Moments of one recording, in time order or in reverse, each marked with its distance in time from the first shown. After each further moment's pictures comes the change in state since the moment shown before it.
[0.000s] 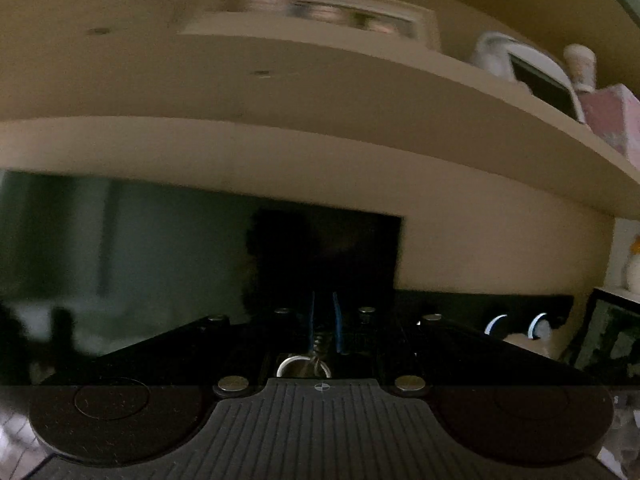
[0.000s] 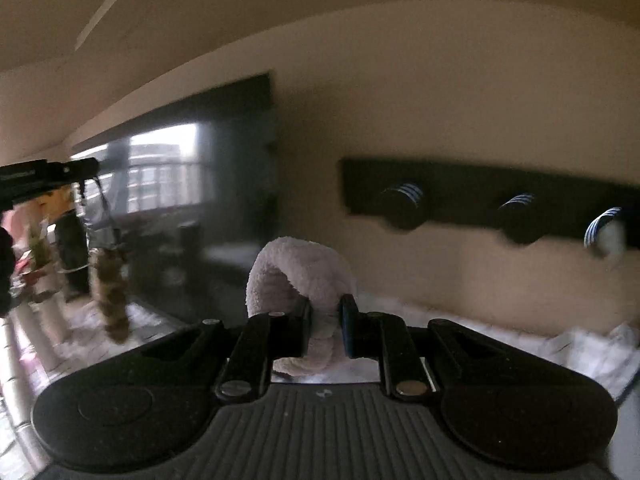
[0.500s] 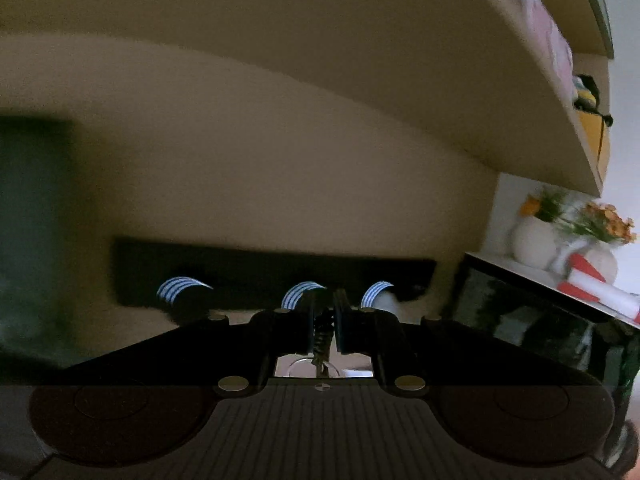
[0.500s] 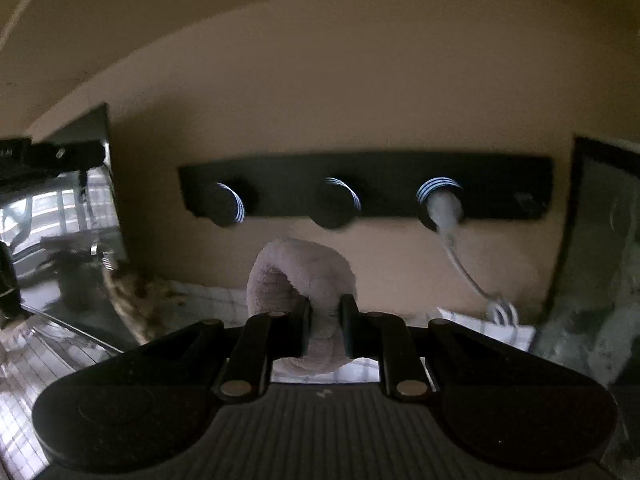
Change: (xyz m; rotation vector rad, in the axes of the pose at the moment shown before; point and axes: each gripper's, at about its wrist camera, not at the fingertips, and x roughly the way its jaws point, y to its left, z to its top) left arm 0.108 -0.171 -0.050 -0.036 0.165 -0.427; right arm -0.033 -0.124 -0.042 0.111 0.042 -0.187
